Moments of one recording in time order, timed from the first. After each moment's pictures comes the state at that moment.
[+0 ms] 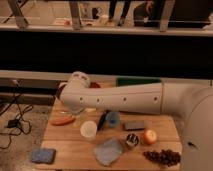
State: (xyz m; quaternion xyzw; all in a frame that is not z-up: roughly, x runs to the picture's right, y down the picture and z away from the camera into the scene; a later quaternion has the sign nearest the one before) arm -0.144 0.097 0.717 -0.18 -0.17 -0.30 0.92
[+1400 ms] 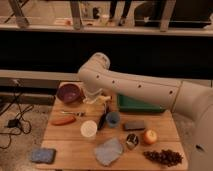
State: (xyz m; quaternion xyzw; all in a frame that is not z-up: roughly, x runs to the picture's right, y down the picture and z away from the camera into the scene) arm -0.068 0.028 0.731 -0.18 -0.14 -0.23 0.94
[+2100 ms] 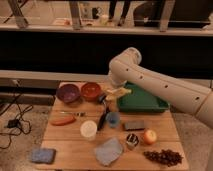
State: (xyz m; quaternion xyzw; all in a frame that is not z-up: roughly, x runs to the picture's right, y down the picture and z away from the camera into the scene) arm 0.048 -0.022 0.779 -0.15 -0.10 -0.10 0.98
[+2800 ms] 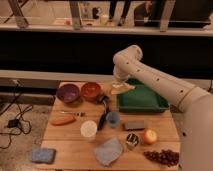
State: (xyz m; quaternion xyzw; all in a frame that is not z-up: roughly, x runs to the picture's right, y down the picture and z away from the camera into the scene) arm 0.096 -0.052 0.833 -0.17 -0.06 -0.07 0.98
